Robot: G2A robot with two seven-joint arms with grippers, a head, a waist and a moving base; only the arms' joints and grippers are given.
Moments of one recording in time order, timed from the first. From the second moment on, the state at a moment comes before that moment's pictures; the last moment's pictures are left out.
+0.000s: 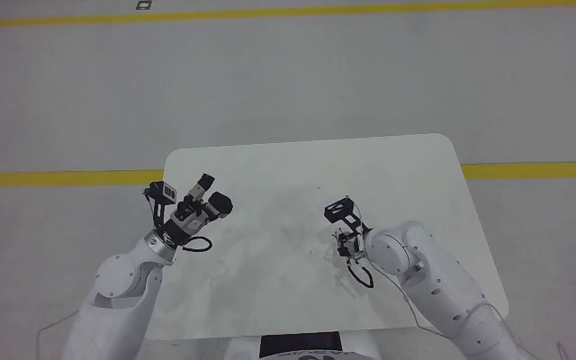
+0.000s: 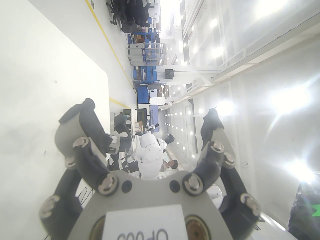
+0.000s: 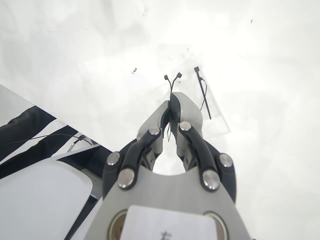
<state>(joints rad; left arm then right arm) 1.77 -1.13 -1.58 -1.85 -0.50 -0.18 -0.64 -1.39 -1.11 1.02 -1.82 -0.97 0.08 1.22</state>
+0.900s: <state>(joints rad) 1.77 -1.13 -1.58 -1.85 -0.50 -0.18 -0.64 -1.36 -1.11 0.98 -1.78 -0.99 0.10 1.21</state>
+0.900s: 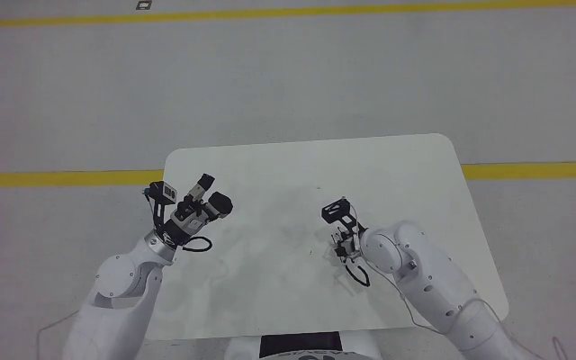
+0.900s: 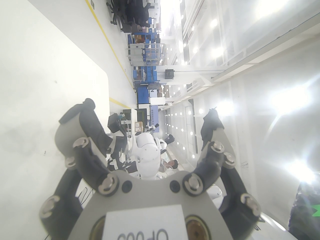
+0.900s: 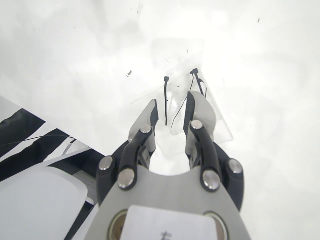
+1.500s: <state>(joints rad) 1.77 -1.13 -1.58 -1.85 -0.50 -0.18 -0.64 -1.37 -1.12 0.97 -1.77 -0.98 0.09 1.23</state>
